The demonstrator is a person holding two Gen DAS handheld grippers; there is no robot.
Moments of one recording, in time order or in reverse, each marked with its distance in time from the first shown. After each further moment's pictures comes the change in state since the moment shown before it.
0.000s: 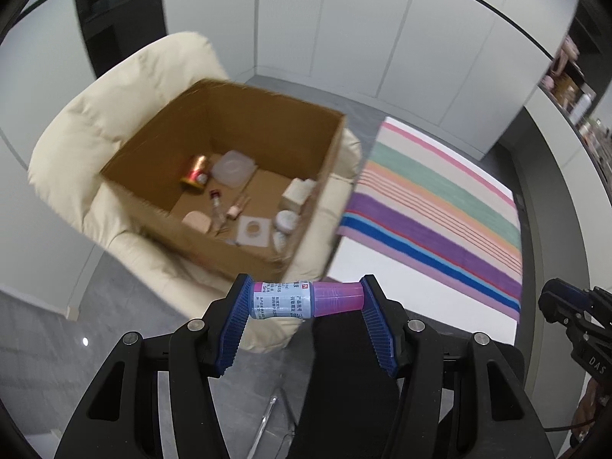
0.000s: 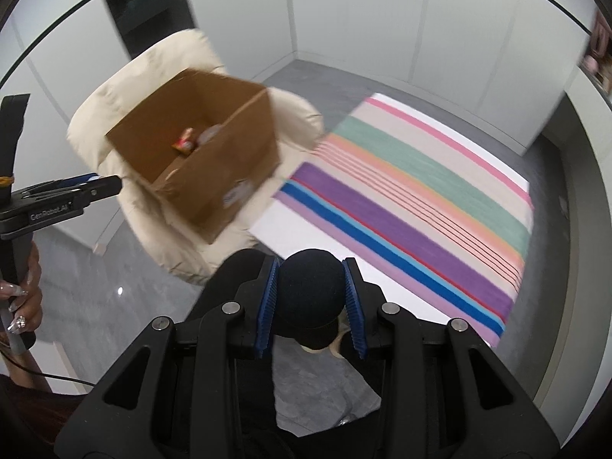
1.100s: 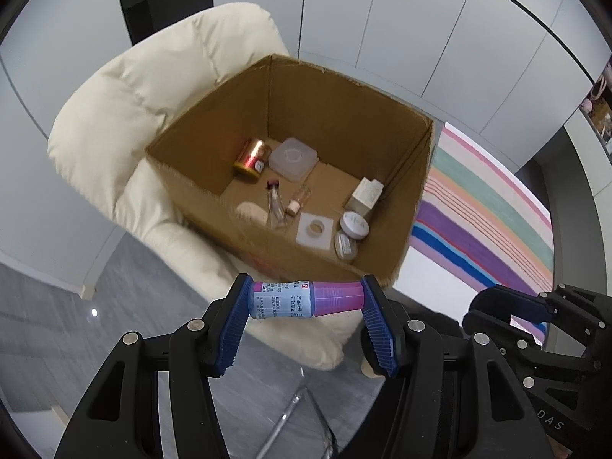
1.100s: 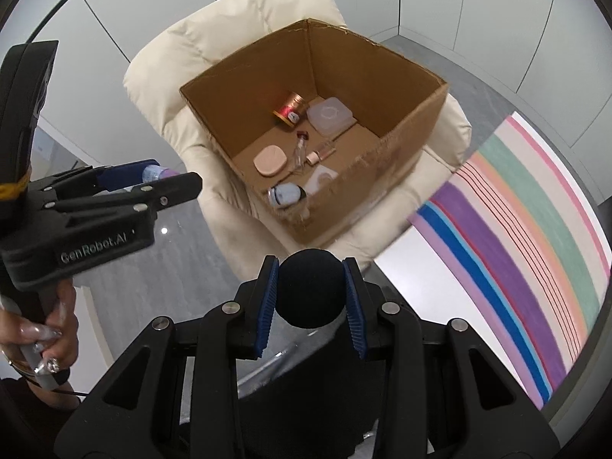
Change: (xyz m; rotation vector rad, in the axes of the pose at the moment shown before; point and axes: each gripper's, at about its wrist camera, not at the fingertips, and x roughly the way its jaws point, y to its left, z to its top) left arm 0.039 0.083 0.027 -0.077 0.039 0.080; right arm 0.099 0.134 0.075 -0.185 0.117 0.210
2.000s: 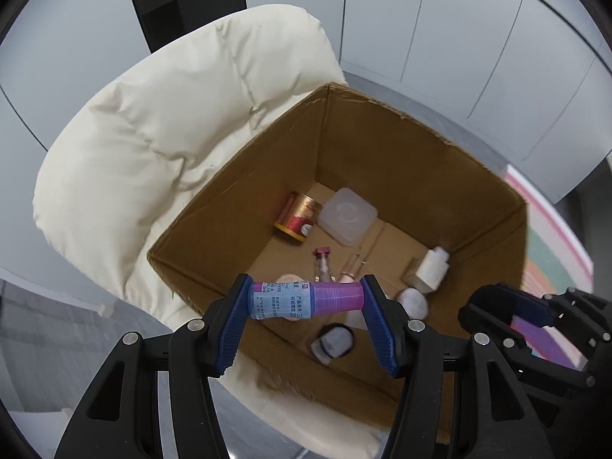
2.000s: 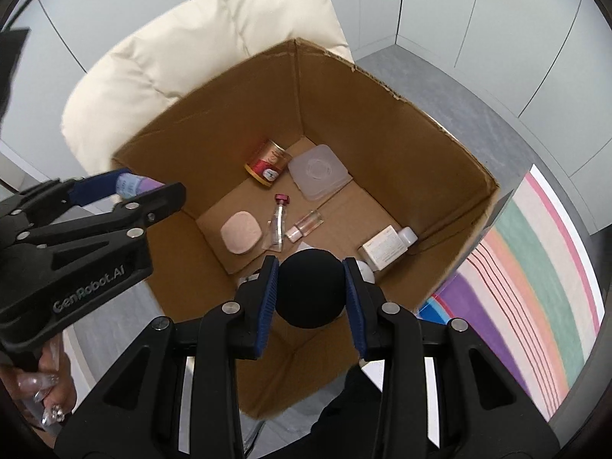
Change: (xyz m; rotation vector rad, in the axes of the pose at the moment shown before) left arm 0.083 0.054 0.101 -0.059 -0.011 0.145; right arm 0.104 -0.004 0.136 -0.044 0.021 -0.099
